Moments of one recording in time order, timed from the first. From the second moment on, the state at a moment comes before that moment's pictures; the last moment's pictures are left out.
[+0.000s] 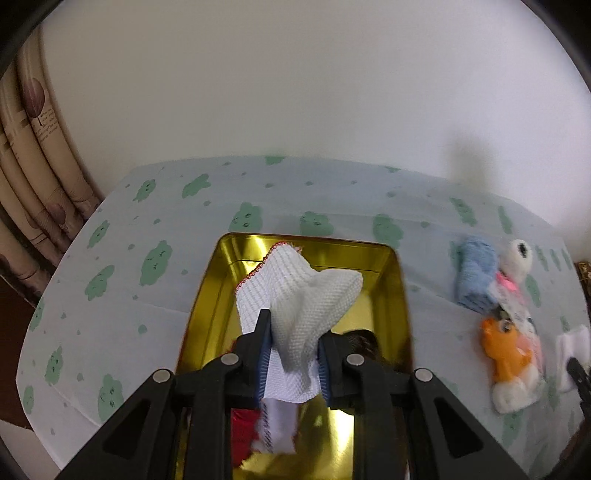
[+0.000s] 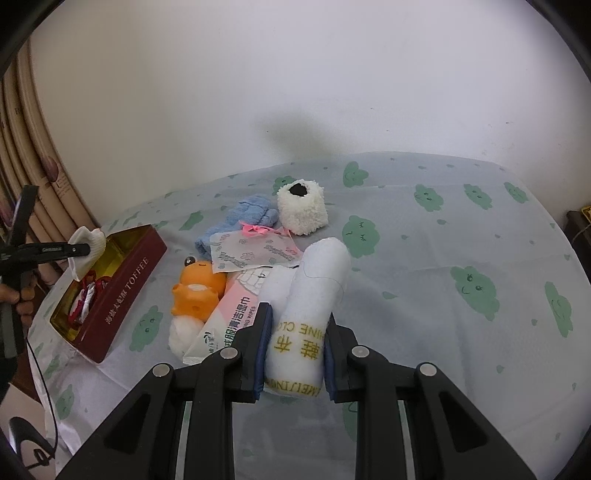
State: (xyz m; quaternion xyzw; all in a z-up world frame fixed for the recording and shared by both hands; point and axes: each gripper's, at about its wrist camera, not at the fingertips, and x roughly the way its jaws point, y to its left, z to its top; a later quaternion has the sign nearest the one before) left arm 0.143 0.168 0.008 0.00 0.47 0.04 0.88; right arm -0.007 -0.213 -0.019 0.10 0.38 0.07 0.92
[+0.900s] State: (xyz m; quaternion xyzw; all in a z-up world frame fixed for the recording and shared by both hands) left arm 0.150 0.182 -0.001 0.03 0.47 0.07 0.88; right arm -0.002 -0.213 -0.027 0.10 0.39 0.06 0.91
